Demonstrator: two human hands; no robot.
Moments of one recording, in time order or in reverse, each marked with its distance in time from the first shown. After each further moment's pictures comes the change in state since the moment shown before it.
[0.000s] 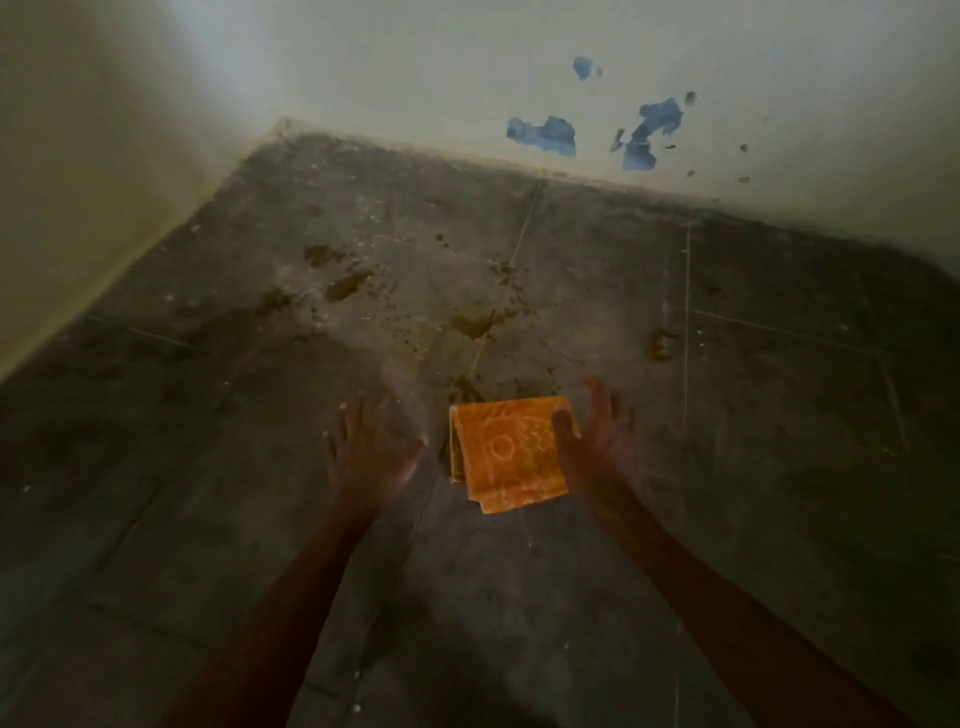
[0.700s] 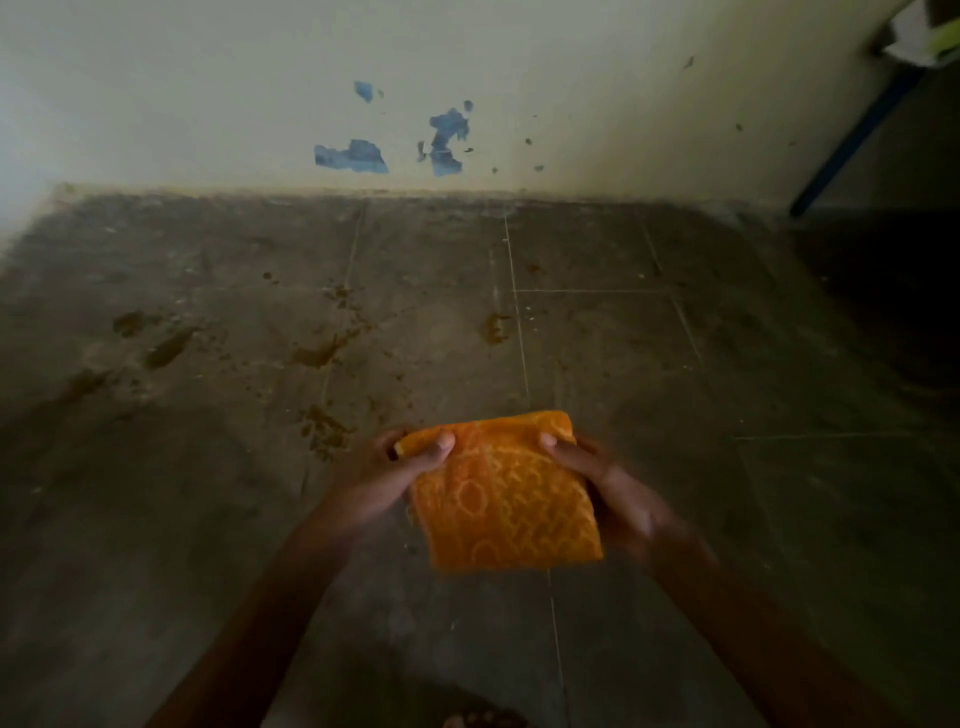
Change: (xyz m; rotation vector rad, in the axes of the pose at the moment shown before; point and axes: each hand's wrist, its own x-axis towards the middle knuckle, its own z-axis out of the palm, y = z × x) left_hand -0.090 0.165 0.001 -0.551 -0.582 0.106; right_hand -0.063 0.070 -0.179 1.142 -0.575 0.538
